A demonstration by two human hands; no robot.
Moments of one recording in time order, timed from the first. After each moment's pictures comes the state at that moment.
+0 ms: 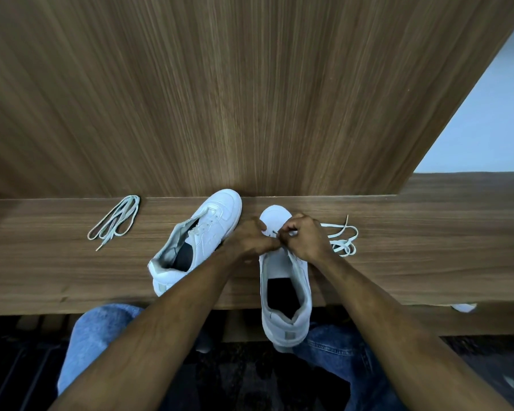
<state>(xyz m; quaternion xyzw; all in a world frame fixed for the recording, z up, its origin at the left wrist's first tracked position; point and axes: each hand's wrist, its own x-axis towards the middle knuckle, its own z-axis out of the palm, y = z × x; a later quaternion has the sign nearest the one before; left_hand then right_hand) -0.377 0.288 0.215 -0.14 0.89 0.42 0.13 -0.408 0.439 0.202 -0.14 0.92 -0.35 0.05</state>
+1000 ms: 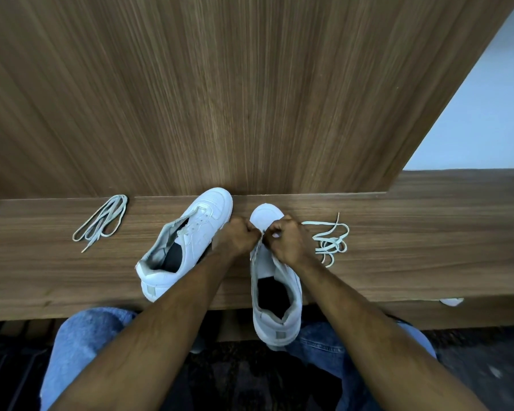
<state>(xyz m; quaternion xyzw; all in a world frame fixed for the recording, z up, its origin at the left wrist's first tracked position) -0.384 0.286 0.199 -0.16 0.93 0.33 0.05 -0.397 0.423 0.196 -0.10 0.95 -0.29 0.04</state>
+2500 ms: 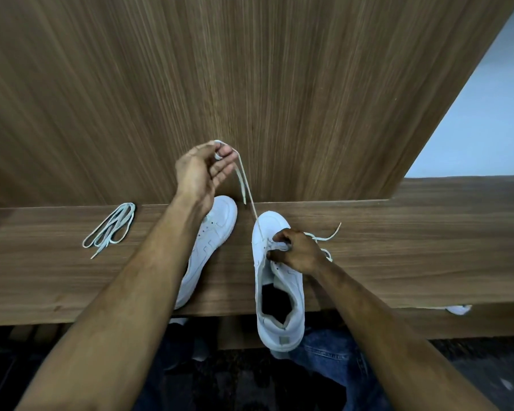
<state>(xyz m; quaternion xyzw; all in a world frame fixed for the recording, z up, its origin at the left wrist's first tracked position) -0.399 0.240 0.329 -0.14 0.48 0.86 -0.14 -0.408 0.446 0.182 -0.16 0.90 -0.39 0.13</state>
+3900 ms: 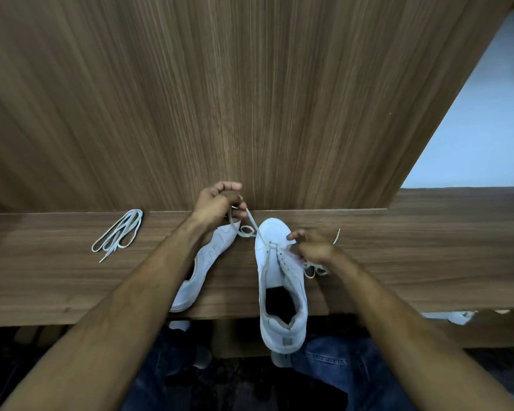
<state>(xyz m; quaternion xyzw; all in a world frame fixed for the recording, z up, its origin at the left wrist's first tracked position) -0.367 0.244 0.307 -0.16 0.68 0.72 -0.01 -0.412 0.456 0.217 -0.01 0.85 -0.47 0.23</state>
